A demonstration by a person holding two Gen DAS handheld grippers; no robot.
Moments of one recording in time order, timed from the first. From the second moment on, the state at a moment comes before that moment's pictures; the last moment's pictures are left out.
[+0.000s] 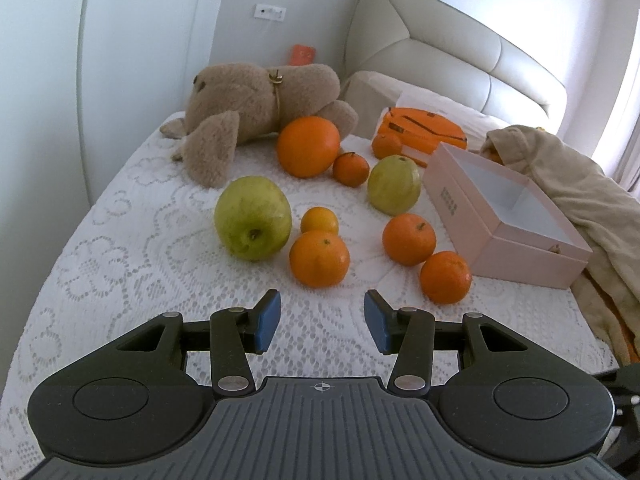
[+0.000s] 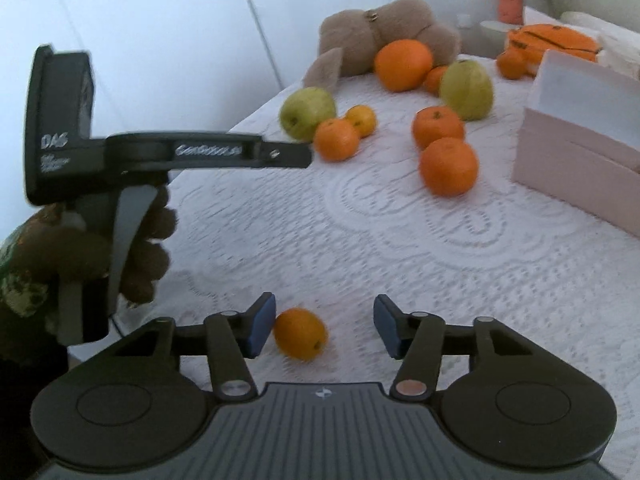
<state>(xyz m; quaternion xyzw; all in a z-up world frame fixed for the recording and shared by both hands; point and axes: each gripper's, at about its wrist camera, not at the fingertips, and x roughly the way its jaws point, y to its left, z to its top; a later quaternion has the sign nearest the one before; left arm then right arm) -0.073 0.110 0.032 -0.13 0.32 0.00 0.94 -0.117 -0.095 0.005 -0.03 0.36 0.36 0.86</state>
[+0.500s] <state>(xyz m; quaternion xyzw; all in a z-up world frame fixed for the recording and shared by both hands) -0.072 0.105 0.030 -0.12 0.32 0.00 0.94 -0.125 -0.091 0.015 -0.07 0.32 0.30 0.89</state>
